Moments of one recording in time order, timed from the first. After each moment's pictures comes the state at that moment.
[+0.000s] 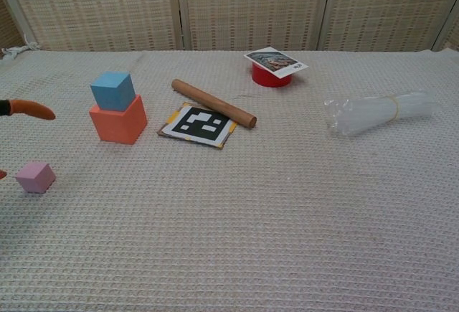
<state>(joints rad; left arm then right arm) -0.44 -1.17 0.15 -1.67 1.47 1.25 0.13 0.05 -0.91 -0.05 -1.73 -1.58 1.40 -0.02</state>
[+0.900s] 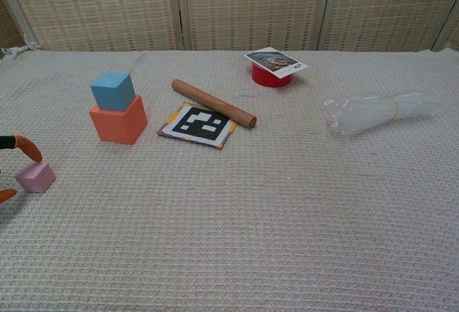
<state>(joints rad) -0.36 -1.50 0.02 -1.22 1.43 1.24 0.08 0.07 -0.91 -0.07 -1.74 -1.61 1.36 -0.02</state>
